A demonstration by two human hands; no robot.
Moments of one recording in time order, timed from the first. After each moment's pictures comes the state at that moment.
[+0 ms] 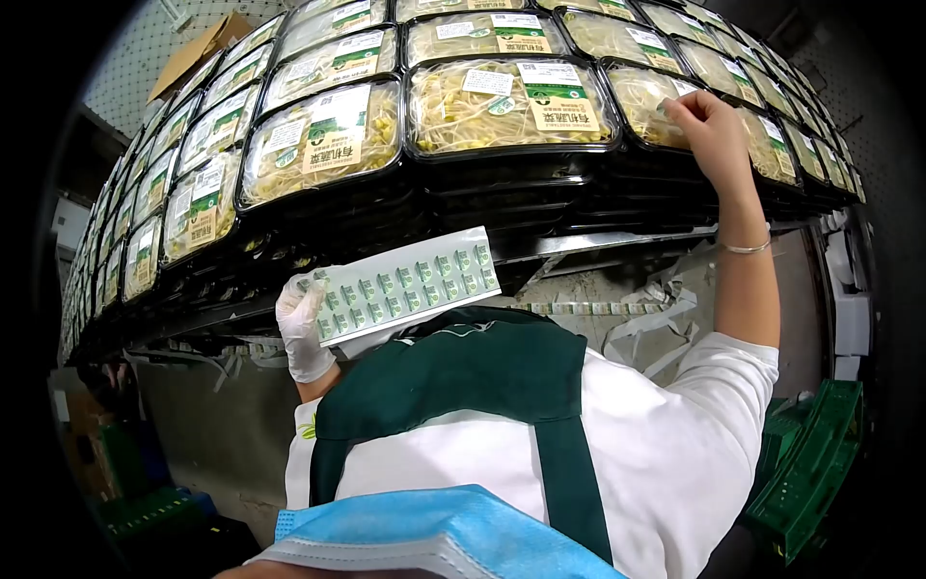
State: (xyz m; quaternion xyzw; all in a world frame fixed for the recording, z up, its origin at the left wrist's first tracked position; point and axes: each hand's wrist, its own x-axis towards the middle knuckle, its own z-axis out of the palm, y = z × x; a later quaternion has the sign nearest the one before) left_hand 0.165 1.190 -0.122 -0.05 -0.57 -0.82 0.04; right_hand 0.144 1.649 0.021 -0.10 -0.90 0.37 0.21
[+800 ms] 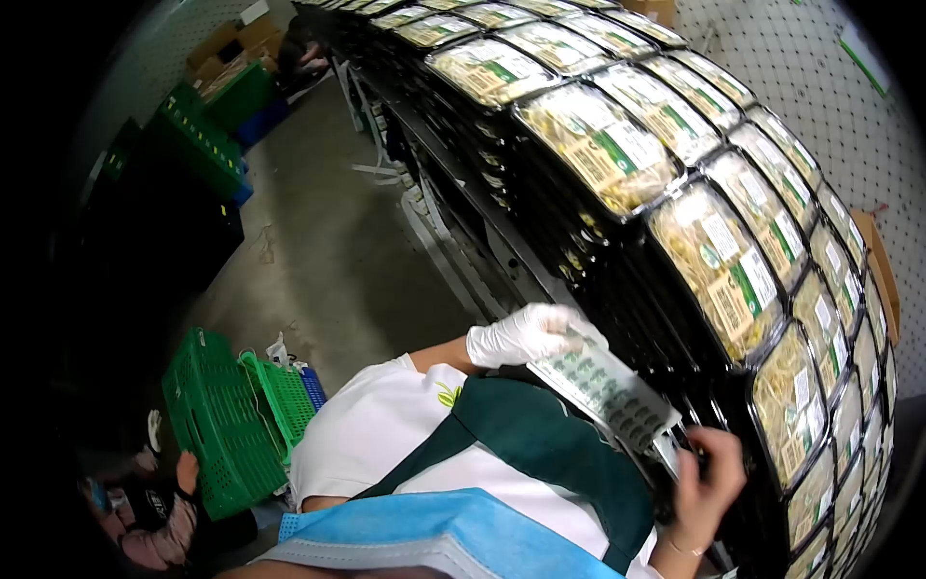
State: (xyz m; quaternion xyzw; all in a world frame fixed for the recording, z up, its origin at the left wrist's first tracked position) left_hand 0.192 1.183 -0.112 -0.06 -0.57 -0.81 -0.07; right_hand 0.170 1.472 -0.022 0.29 -0.86 0.42 0.03
